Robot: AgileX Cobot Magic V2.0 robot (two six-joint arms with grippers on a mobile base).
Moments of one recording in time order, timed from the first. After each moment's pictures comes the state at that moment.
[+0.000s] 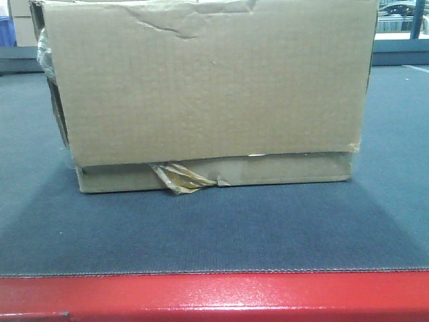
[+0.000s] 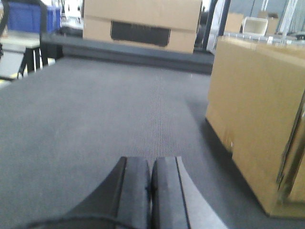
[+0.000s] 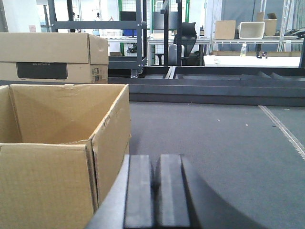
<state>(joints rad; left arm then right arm) 0.08 0.01 -0.01 0.12 0.11 -0.21 0.21 0.19 -0.43 -0.11 0.29 0.14</state>
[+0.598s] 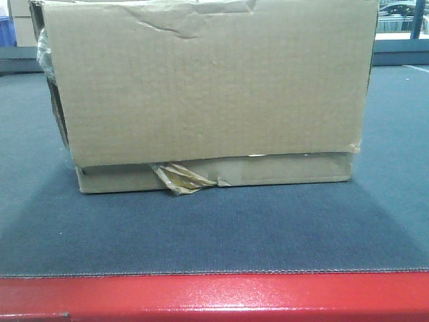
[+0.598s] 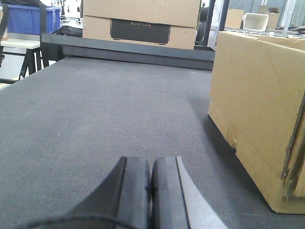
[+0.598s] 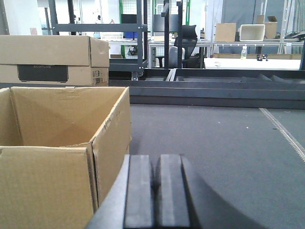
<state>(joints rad) 0.08 0.01 0.00 0.11 0.09 -0.17 0.21 0.19 -0.43 -0.11 0.29 0.14</state>
